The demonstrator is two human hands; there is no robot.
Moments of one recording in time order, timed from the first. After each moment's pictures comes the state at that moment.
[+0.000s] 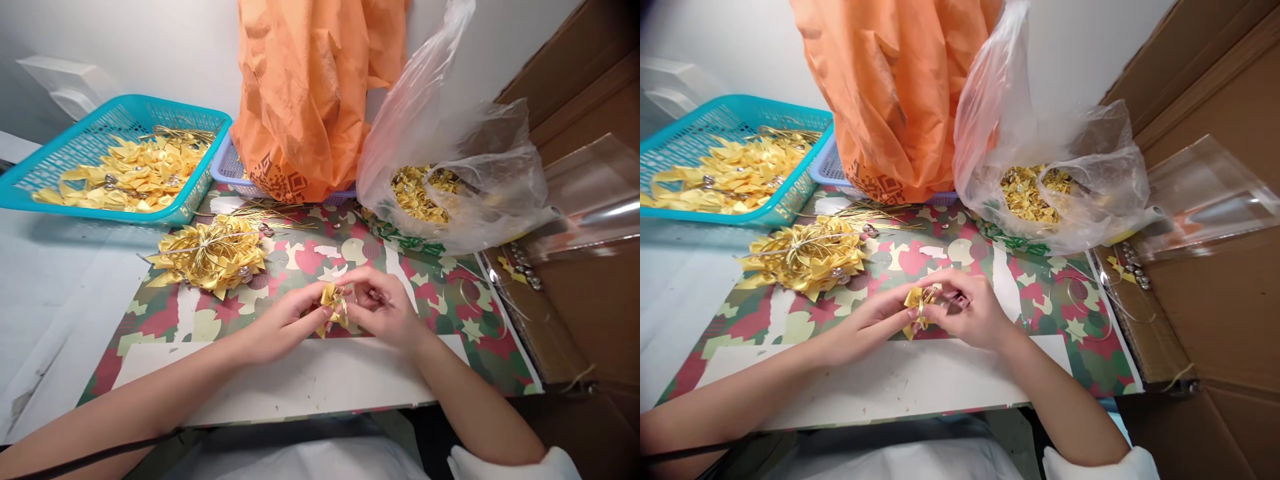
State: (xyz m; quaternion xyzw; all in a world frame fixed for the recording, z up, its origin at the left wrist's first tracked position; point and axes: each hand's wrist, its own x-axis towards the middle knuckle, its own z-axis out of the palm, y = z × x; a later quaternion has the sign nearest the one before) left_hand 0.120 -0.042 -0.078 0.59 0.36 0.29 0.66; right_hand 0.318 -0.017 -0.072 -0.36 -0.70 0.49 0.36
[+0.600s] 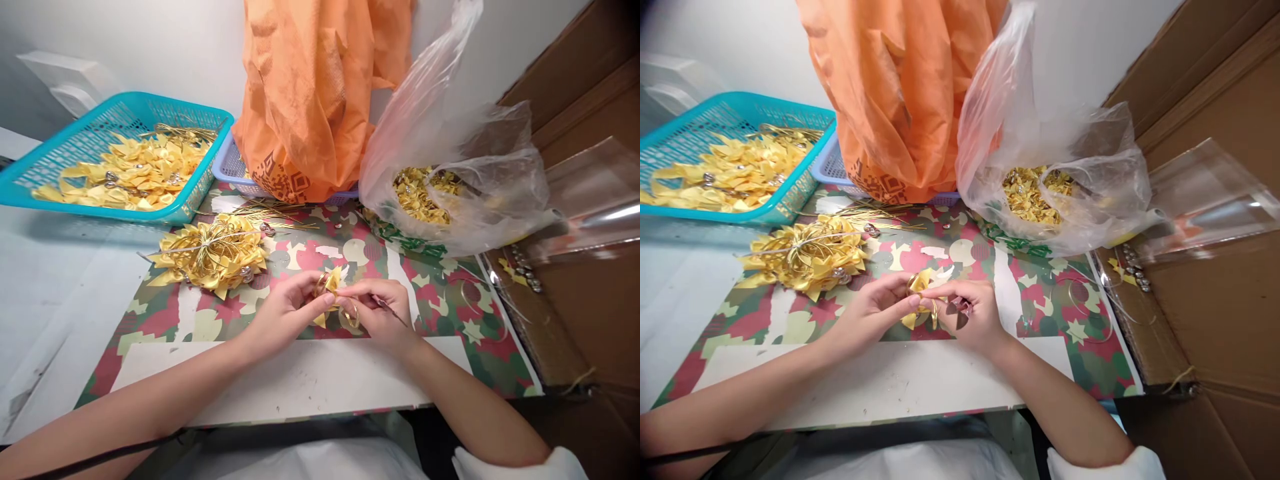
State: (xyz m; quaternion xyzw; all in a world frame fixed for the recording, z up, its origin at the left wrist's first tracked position) left_hand 0.129 -0.042 -0.090 0.46 0.39 0.42 0.68; right_hand 0.303 -0.027 -0.085 -0.38 -0.65 0.45 0.47
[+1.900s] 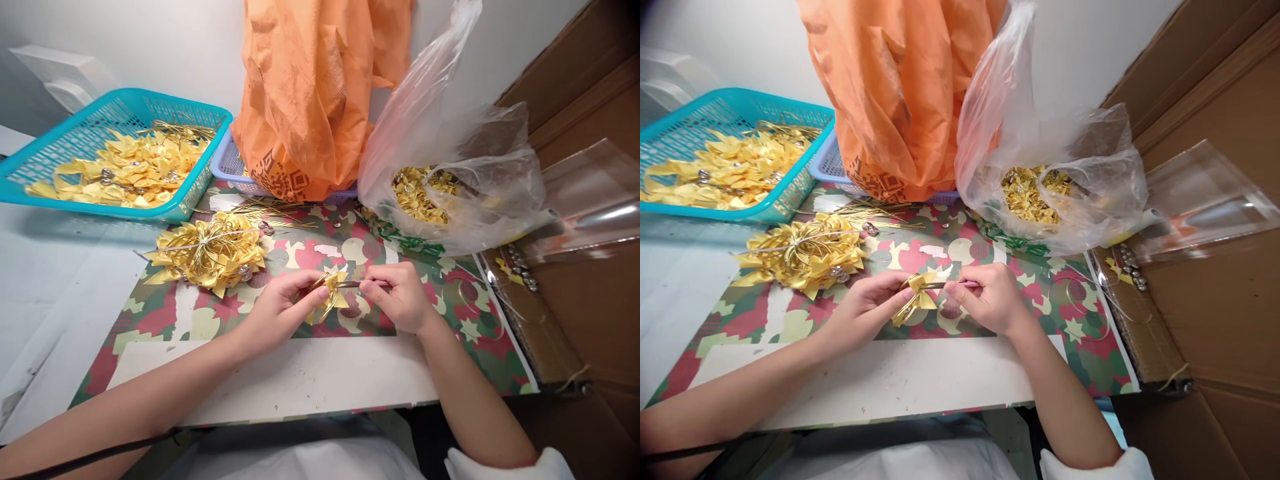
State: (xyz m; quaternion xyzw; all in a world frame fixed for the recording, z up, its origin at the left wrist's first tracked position) left_hand 0.121 -0.038 -0.083 0.59 0.44 0.39 0.56; right_hand 0.341 0.000 -0.068 -0.42 -0.81 0.29 0.28
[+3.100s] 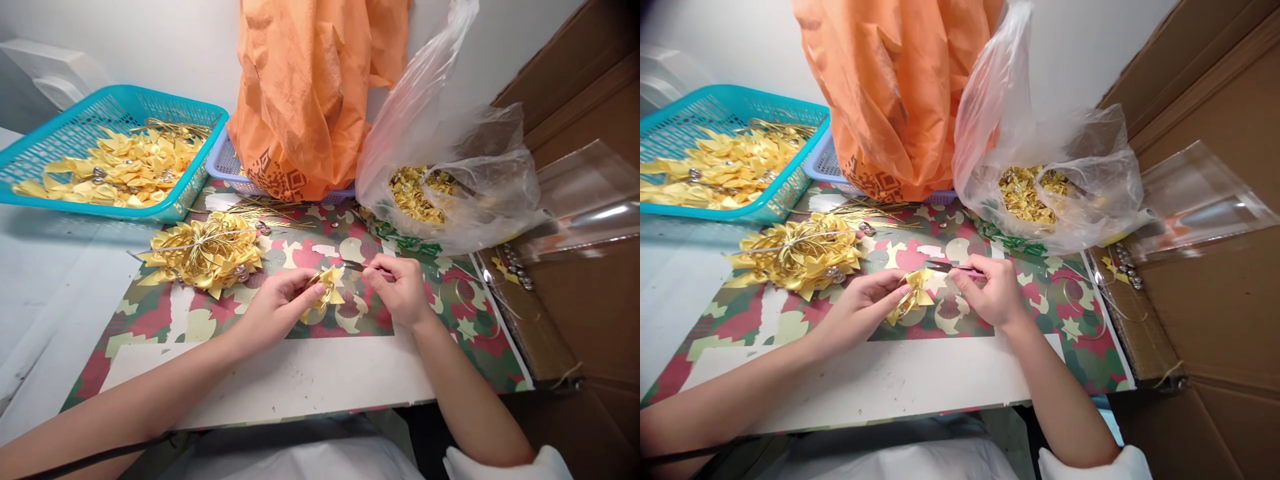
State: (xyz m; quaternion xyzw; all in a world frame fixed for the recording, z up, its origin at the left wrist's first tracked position) left_hand 0.122 -0.036 -0.079 0.55 0.47 0.38 0.58; right_hand 0.339 0.002 -0.073 -0.48 -0.77 0.26 0.35
